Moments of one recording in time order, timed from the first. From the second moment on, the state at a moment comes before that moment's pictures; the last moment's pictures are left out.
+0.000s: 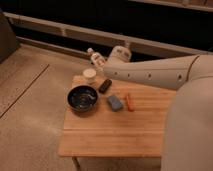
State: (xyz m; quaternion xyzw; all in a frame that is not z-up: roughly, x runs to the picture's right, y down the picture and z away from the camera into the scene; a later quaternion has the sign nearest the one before) arm 0.000 -0.068 0.796 -0.04 -0.04 0.44 0.90
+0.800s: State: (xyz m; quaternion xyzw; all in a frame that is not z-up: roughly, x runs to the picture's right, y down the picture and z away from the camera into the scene) arm -0.046 0.008 0.870 -0.10 0.01 0.37 0.92
